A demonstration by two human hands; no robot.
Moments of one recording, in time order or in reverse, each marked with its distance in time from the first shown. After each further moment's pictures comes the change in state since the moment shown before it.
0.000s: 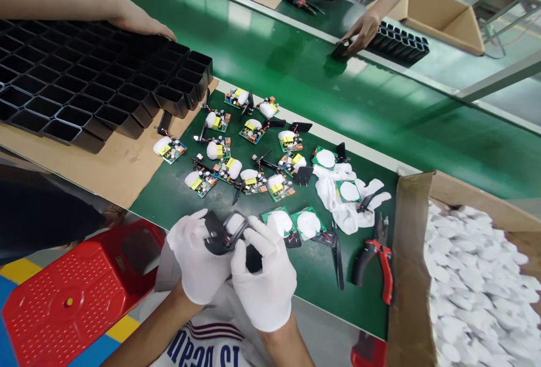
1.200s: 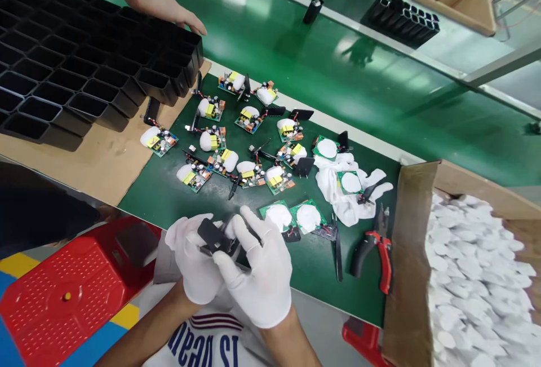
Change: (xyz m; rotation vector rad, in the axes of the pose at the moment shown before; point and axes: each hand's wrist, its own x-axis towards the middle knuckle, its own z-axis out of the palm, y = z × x) left_hand -0.015 0.006 0.006 -0.050 0.087 0.034; right_hand 0.006 0.010 -0.013 0.085 -0.265 -0.118
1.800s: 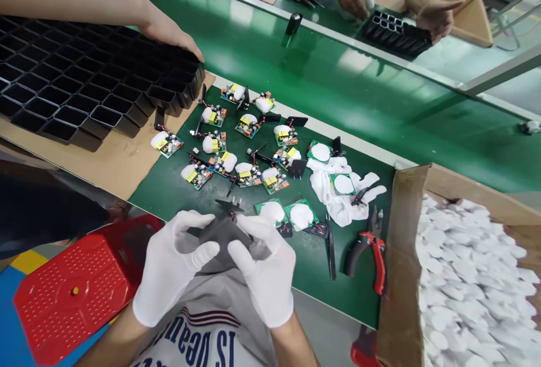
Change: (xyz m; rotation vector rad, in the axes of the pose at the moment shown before) left_hand 0.049 0.003 -0.066 -0.477 -0.452 -0.342; right_hand 0.007 -0.010 -0.010 0.701 0.085 0.463
